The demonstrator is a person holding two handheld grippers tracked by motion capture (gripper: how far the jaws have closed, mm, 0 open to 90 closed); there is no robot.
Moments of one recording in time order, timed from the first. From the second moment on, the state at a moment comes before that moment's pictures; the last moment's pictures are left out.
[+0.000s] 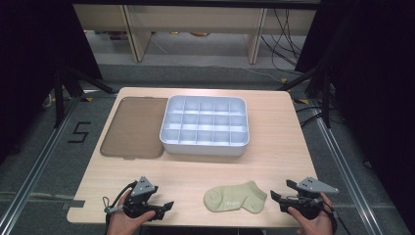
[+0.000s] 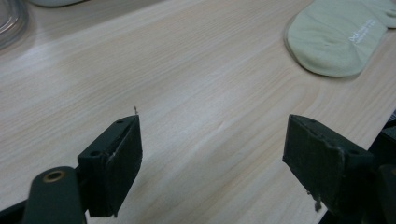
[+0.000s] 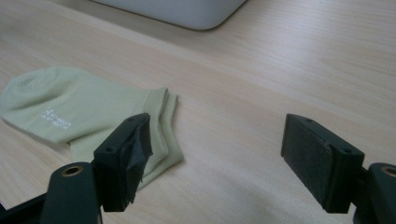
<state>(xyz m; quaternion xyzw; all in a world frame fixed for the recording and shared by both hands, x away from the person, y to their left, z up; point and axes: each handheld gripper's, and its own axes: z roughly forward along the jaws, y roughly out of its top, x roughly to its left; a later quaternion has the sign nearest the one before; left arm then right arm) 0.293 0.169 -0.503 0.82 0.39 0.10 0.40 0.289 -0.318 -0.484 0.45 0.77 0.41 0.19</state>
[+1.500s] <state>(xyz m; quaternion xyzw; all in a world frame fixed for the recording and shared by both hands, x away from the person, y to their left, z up) 0.331 0.072 -0.498 0.85 0.33 0.06 0.41 0.288 -0.313 -0.487 0.45 0.78 0.41 0.17</state>
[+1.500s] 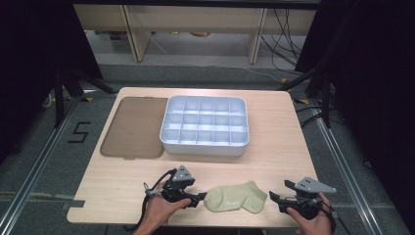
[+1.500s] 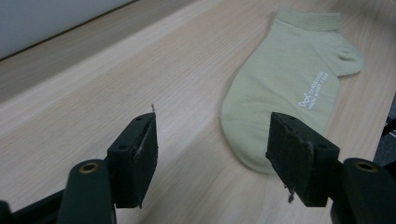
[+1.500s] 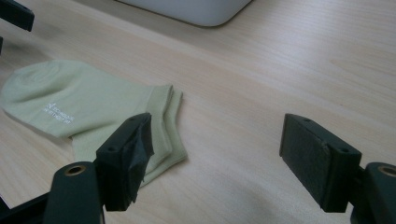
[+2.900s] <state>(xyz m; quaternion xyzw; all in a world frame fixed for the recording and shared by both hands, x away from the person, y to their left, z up) 0.323 0.040 -0.514 0.85 0.33 0.03 0.41 0.290 -0.311 -0.487 0.43 0.78 0.42 0.17</state>
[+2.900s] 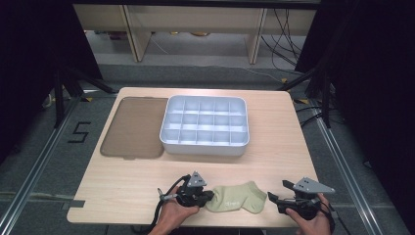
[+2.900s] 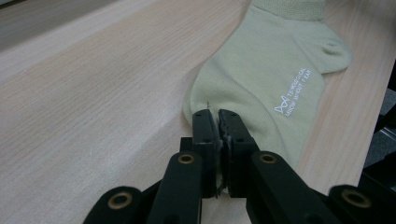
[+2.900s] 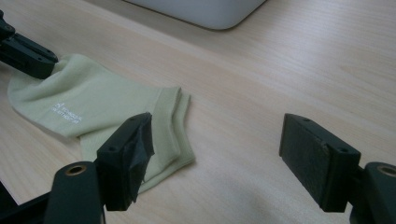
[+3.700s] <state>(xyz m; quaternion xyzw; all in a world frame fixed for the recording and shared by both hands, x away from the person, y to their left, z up) 0.316 0.051 -0.467 0.85 0.29 0.02 0.44 0.289 -0.309 -0.487 0.44 0.78 0.42 0.16</state>
